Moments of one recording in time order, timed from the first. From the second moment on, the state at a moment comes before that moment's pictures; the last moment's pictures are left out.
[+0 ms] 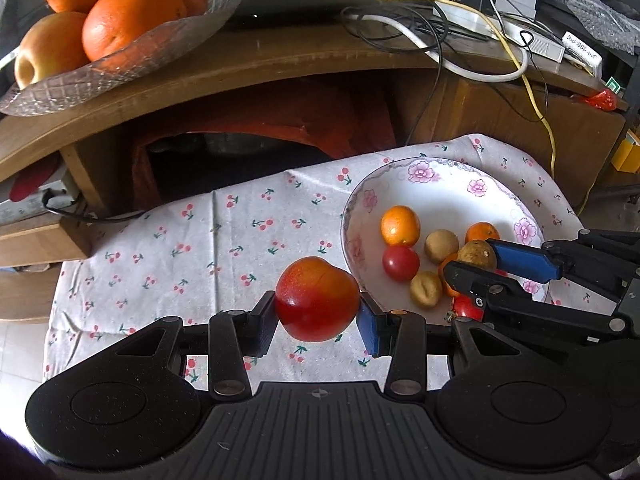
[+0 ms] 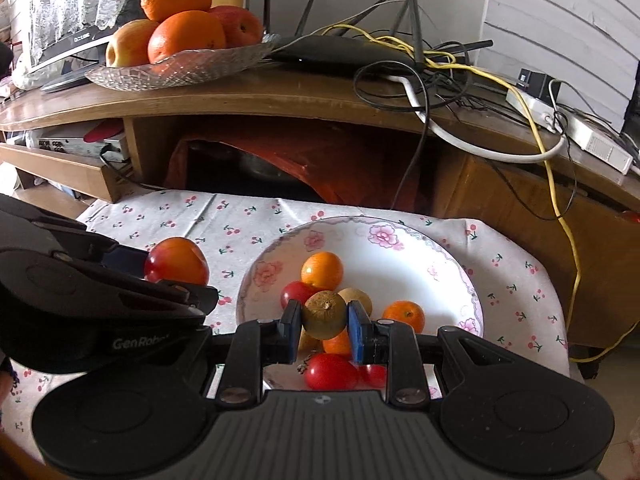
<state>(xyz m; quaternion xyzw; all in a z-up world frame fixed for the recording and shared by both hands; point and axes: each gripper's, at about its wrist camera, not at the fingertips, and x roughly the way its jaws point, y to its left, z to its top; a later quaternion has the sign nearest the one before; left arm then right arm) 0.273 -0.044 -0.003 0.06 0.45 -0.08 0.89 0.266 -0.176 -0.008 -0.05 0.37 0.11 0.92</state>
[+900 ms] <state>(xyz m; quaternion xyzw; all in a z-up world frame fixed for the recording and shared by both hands) 0.293 -0.078 -0.015 0.09 0.44 -0.10 0.89 0.287 -0.205 -0.026 -0.03 0.38 0.06 0.92</state>
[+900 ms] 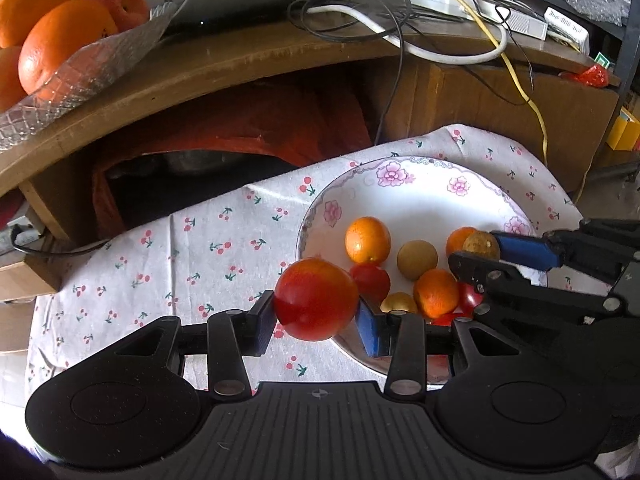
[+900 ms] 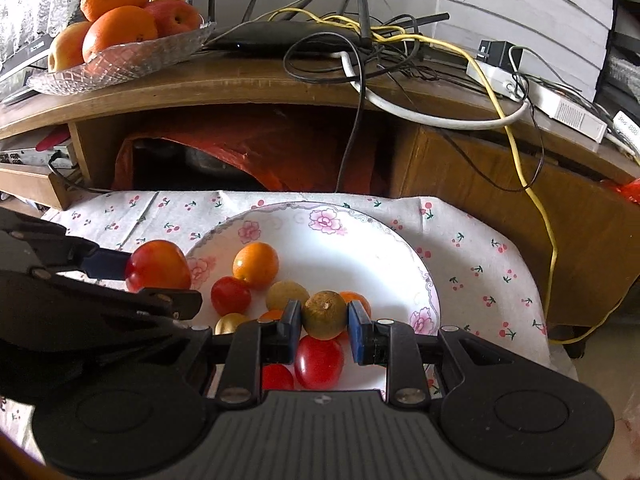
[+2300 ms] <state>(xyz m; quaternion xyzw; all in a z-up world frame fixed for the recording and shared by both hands) 0.287 -0.072 0.021 0.03 0.40 -0.11 0.91 0.291 -0.243 -0.003 0.10 0.37 0.06 0.92</state>
